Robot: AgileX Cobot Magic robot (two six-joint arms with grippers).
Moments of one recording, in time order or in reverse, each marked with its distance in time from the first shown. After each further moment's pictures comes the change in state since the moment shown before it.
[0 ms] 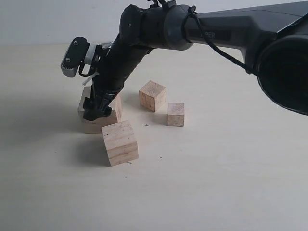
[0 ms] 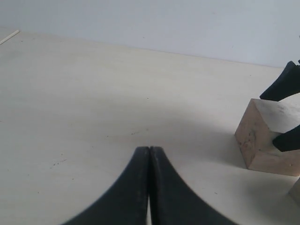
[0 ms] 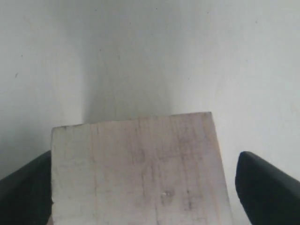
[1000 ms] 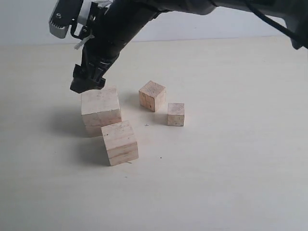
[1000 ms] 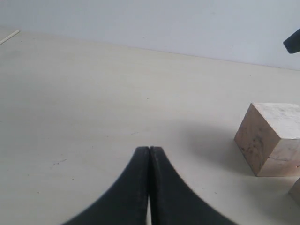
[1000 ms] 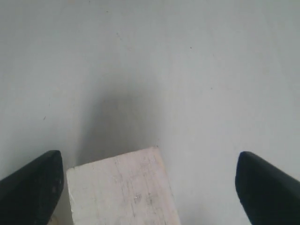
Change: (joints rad) left arm 0.000 0.000 0.000 0.000 0.000 0.000; right arm -0.011 -0.150 0.000 0.069 0.039 -0.070
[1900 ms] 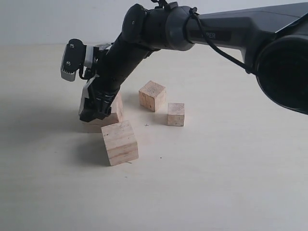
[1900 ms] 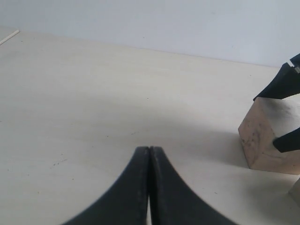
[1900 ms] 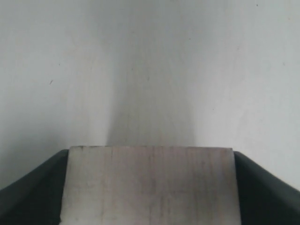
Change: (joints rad) left arm 0.000 0.000 0.000 0.000 0.000 0.000; right arm 0.000 0.161 0.000 0.083 -0.001 -0.188
